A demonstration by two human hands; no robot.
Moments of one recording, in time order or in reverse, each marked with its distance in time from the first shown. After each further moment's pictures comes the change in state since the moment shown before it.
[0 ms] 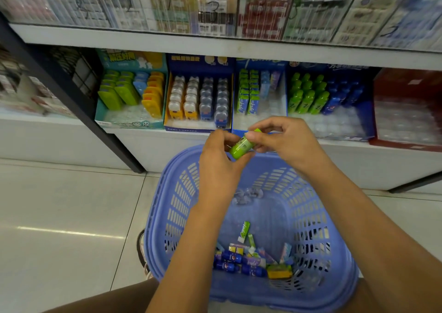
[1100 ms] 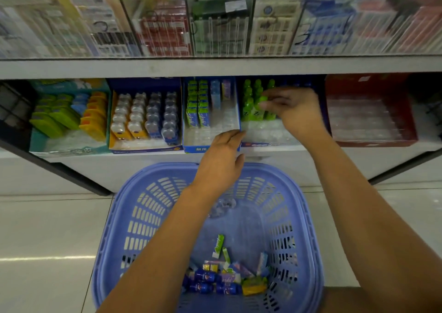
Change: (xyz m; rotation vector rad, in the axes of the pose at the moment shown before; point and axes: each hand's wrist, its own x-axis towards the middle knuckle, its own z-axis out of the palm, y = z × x) left_hand 0.046 0.011 0.093 0.550 -0.485 0.362; right_hand 0.066 0.032 -0.128 -0.211 0.332 -0.164
